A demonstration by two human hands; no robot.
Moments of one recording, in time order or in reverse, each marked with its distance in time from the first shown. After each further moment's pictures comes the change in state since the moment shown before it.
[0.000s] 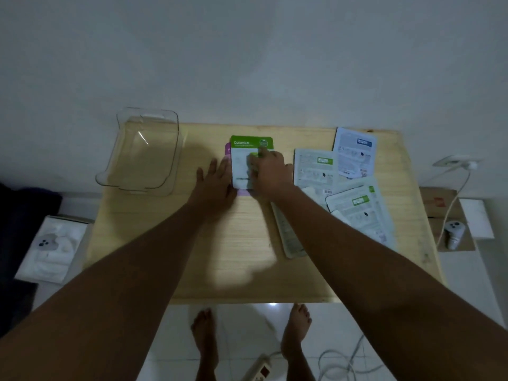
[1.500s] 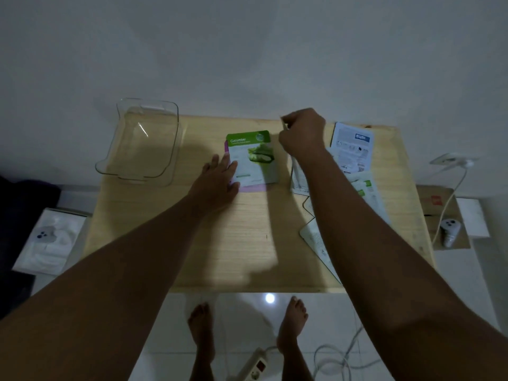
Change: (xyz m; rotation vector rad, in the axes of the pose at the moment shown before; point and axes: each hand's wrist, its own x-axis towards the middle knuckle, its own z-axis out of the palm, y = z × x) left_hand -0.003 0.007 0.001 0.075 -0.017 0.017; right_hand -0.006 0.018 -0.089 0.464 0.358 0.279
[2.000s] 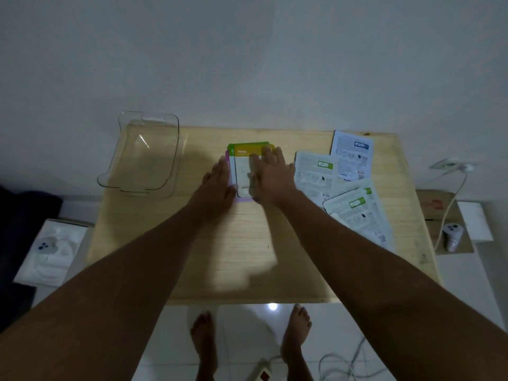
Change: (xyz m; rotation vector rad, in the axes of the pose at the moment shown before) left_hand -0.006 -0.003 -0.002 -0.263 0.074 0.024; right_hand -0.035 0.035 0.074 -0.436 -0.343 -0.314
